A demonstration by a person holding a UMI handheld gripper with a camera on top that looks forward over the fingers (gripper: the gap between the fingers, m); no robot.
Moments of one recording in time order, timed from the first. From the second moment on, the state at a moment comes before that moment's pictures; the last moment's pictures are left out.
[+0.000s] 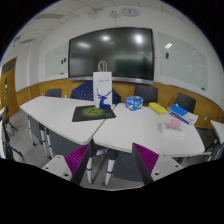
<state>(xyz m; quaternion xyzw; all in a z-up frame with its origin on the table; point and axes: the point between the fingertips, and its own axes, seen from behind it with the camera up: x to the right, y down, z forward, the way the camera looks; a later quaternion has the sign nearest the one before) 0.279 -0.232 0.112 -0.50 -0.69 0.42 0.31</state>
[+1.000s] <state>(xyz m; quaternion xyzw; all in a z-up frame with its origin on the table) 0.051 0.063 0.067 -0.59 -0.55 0.39 0.43</state>
